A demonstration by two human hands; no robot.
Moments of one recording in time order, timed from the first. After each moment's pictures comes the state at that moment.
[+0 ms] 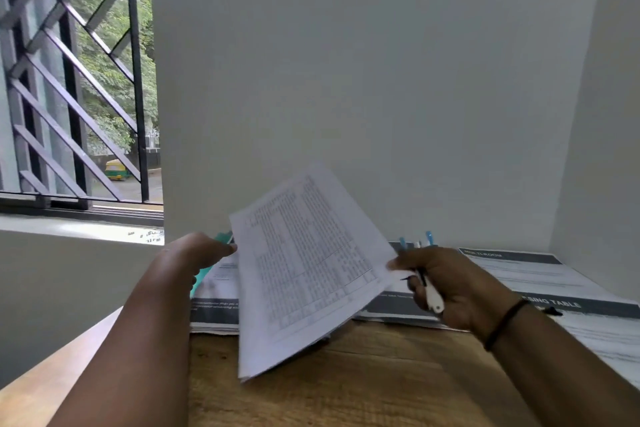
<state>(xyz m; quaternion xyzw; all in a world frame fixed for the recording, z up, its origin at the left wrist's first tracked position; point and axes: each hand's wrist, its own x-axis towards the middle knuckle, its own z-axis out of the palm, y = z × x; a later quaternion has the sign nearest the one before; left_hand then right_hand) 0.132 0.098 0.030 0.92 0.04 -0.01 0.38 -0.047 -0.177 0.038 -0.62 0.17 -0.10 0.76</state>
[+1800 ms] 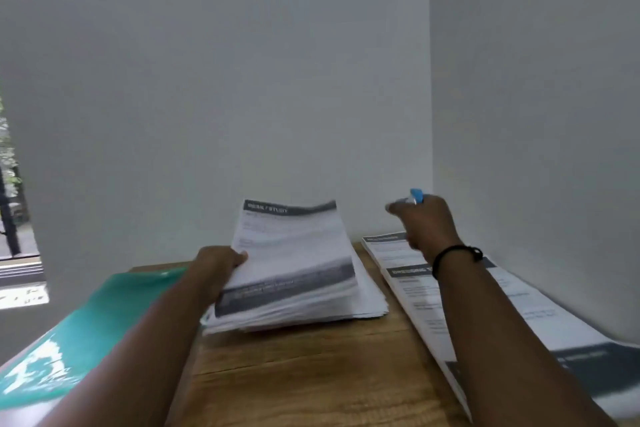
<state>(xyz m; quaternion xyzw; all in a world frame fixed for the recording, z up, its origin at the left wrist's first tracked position) 0.119 -0.072 0.012 0.80 -0.11 -0.08 0.58 -0.089 -0.317 0.053 -0.69 0.24 -0.43 0.52</state>
